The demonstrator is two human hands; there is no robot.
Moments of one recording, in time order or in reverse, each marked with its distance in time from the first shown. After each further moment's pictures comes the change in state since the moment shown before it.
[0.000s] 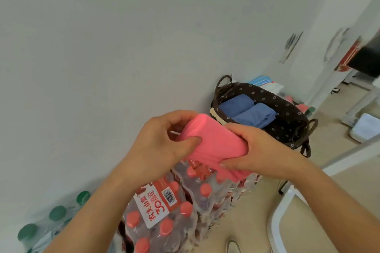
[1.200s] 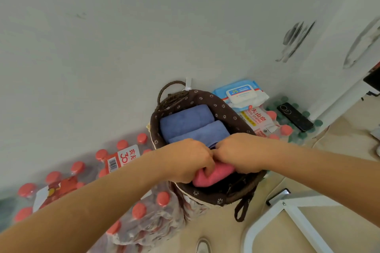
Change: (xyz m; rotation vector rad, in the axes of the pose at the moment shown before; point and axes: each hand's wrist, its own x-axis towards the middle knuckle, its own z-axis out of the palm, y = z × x) left_hand 0.205 -0.058 0.215 0.928 -0.789 0.204; right_hand 0.097 0.223 -0.146 -1.015 -0.659 -0.473
